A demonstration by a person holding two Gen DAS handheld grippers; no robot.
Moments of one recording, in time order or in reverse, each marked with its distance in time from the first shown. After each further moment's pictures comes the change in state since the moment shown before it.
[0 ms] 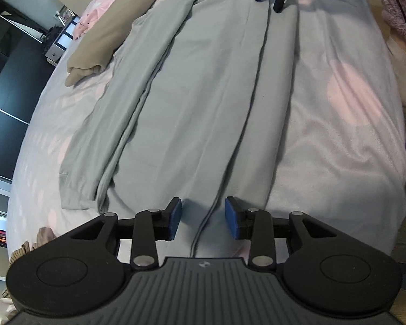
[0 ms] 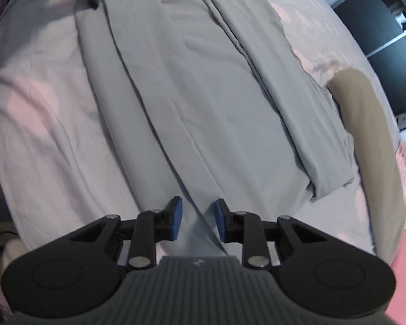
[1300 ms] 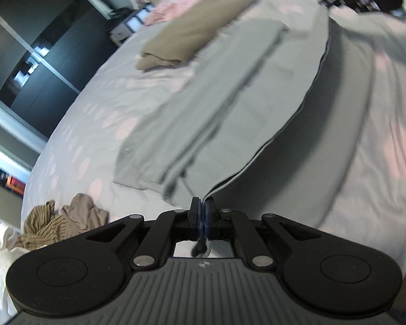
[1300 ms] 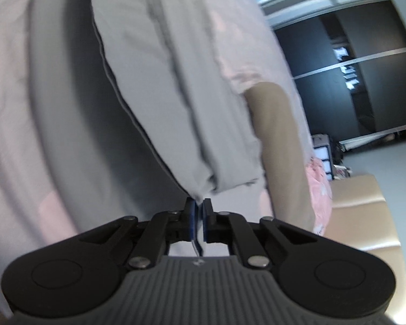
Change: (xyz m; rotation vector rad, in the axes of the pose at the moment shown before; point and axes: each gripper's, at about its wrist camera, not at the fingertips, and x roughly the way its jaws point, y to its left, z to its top) left arm -0.037 0.065 -0.007 -0.314 -0.057 0.143; right arm -0.022 -0.009 -0.014 -0.074 -0.009 -0.449
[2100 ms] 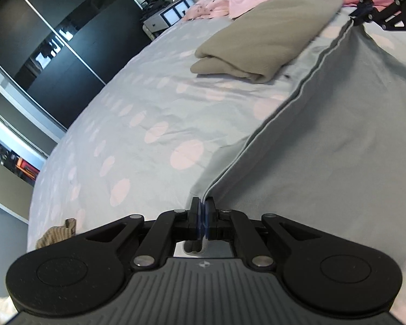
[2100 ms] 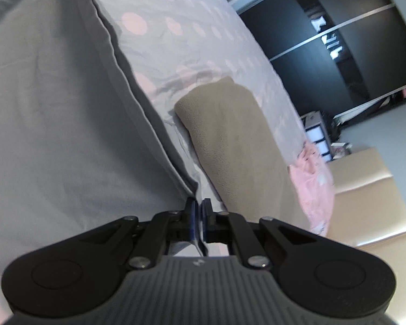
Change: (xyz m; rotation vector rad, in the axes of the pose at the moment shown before) left arm 0.104 0.125 0.073 -0.086 0.024 0.053; right arm 0.118 -0.126 0.075 0.175 0.047 0.037
